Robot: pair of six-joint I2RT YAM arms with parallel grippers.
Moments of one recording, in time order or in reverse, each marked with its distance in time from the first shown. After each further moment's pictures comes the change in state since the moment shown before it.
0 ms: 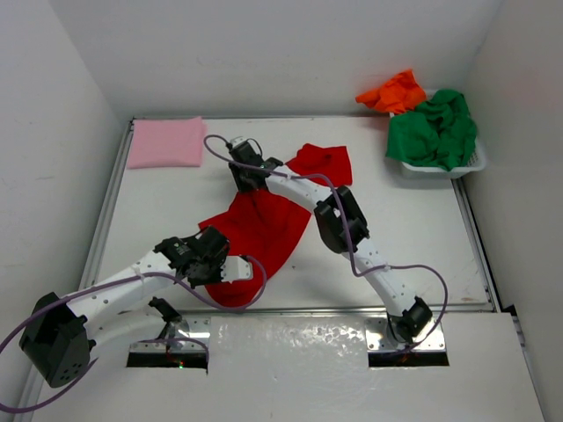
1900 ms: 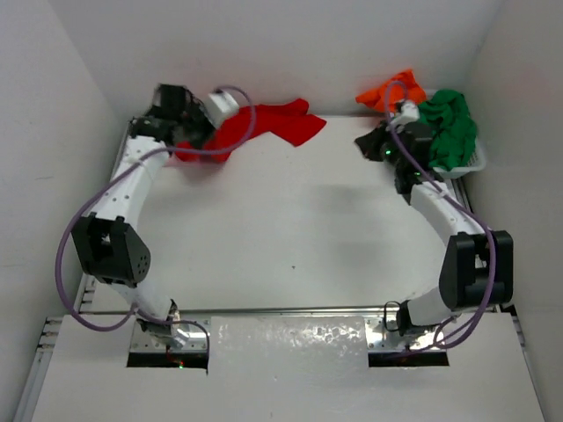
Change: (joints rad) left arm 0.597 0.698 1.166 0.267 0.357 -0.110; right arm -0.749 -1.165 -1.264 0.778 -0.468 0.208
